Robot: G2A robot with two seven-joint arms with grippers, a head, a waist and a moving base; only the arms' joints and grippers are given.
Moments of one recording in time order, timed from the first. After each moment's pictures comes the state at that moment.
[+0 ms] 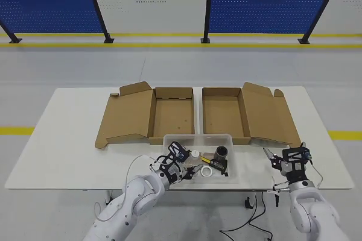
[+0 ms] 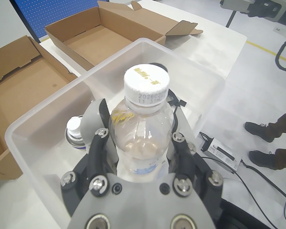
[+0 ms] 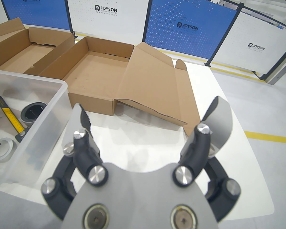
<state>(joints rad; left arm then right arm) 1.32 -1.23 -0.99 -1.61 1.22 -0.31 -0.23 -1.73 -1.15 1.60 -1.80 -1.33 0.00 0.00</state>
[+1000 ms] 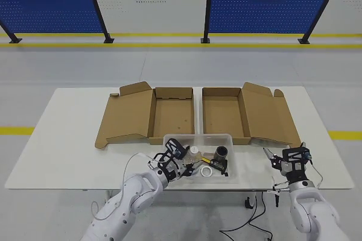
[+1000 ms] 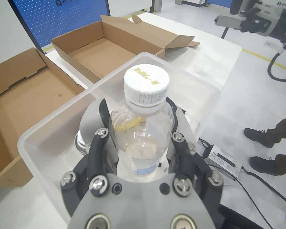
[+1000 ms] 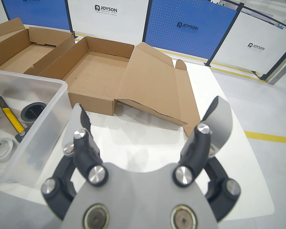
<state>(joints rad) 1.32 -1.23 -1.02 -1.63 1.20 -0.34 -0.18 -1.73 -1.15 1.60 -1.80 -1.33 0.00 0.00</state>
